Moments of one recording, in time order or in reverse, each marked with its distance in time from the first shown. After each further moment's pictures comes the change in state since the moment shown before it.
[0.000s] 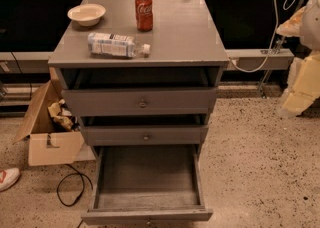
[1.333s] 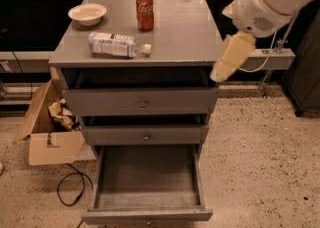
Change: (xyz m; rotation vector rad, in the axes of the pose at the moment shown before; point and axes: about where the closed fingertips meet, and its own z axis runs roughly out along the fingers) arm -0.091 -0.075 0.061 0.078 -0.212 -0.015
